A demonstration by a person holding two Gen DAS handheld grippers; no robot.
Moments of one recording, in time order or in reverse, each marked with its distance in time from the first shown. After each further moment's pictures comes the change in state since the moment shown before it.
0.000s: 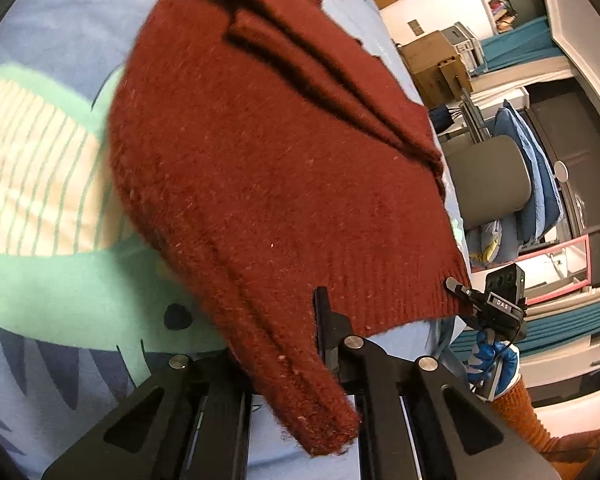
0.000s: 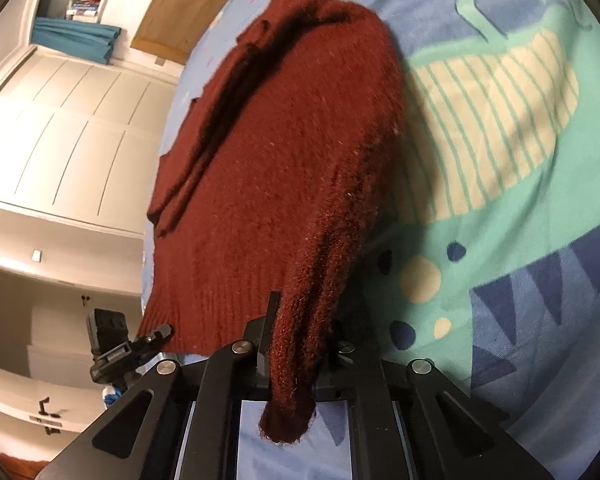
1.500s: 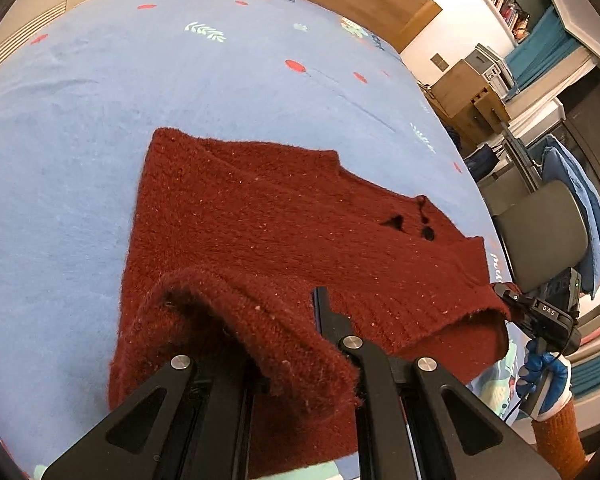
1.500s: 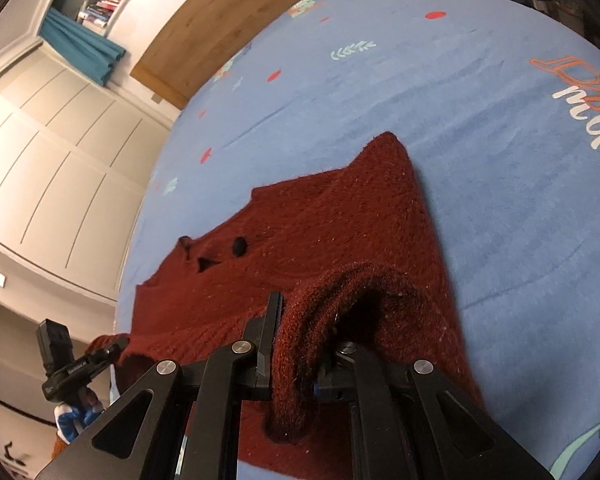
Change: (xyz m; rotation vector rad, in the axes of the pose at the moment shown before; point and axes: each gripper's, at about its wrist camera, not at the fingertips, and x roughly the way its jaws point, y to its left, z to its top) left arm 0.041 -0.013 0.216 0.105 -0.175 0.231; right arm 0.065 0.056 0.234 -0.123 -0.170 -0.143
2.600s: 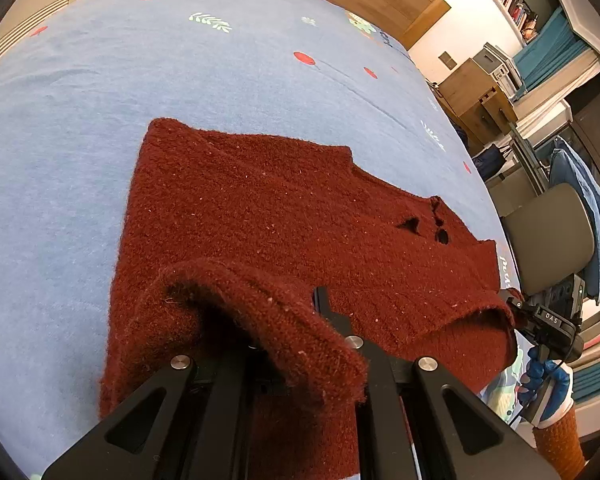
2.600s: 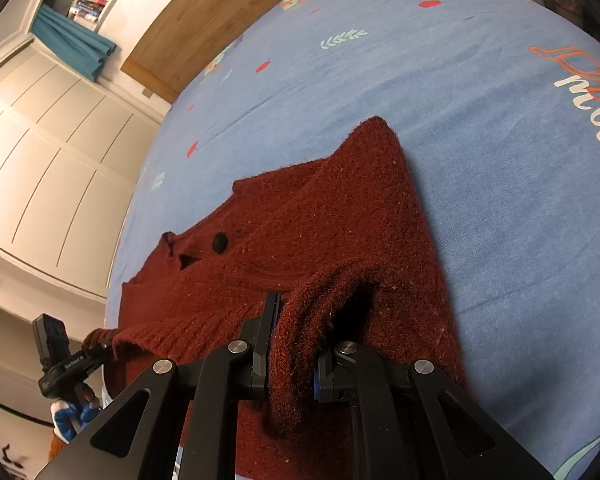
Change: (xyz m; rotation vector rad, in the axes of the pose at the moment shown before) left arm 0.007 0.006 0.001 -0.015 0.011 0.016; right arm 0.008 -0.007 -0.002 0.007 0.020 -0.019
